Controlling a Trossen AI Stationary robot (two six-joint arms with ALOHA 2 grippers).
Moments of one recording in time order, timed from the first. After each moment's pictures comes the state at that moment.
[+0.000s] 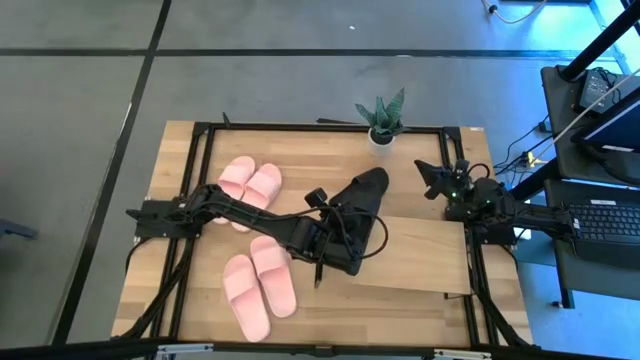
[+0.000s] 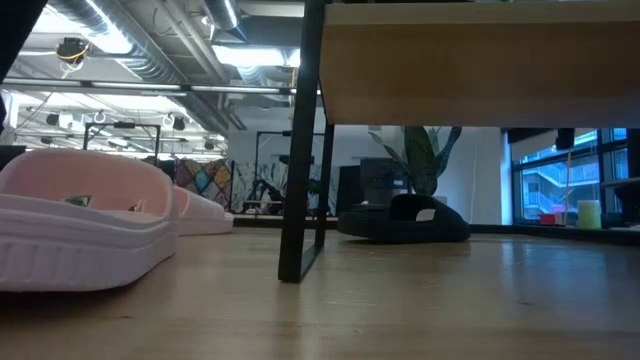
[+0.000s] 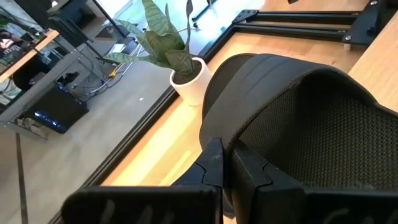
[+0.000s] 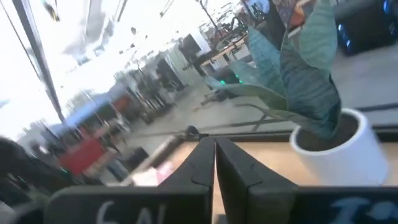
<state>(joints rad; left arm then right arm) -0.32 2.17 2.18 -1.12 -1.06 -0.62 -0.13 0.00 0.06 0.07 0.56 0.62</state>
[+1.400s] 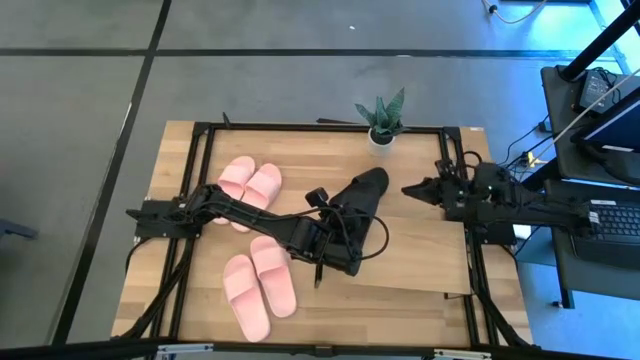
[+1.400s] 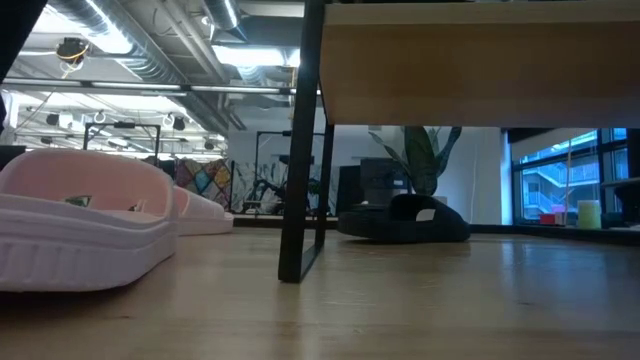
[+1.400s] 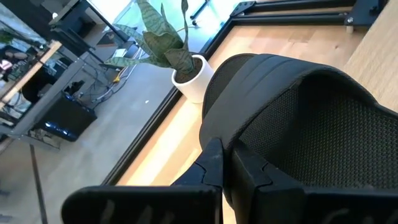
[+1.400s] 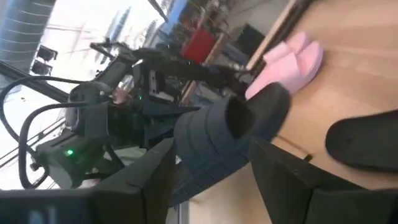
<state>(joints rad) -0.32 2.17 2.18 -1.14 -1.05 -0.54 -0.19 0.35 0.37 -0.07 -0.20 1.04</state>
